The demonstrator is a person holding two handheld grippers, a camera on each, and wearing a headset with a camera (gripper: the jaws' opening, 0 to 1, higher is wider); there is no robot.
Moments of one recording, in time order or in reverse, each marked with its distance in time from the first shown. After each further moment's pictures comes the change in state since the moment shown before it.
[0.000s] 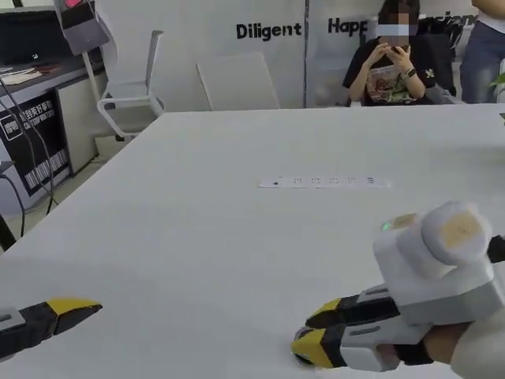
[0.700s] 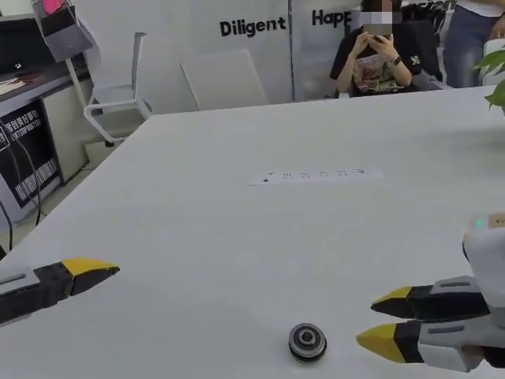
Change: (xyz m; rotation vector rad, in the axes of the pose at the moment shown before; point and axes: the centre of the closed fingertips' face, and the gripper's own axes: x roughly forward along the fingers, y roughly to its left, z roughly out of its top) left arm 0.014 0.000 0.052 0.120 -0.020 -0.061; right arm -0.043 -0.035 -0.036 0.038 -0.052 -0.112
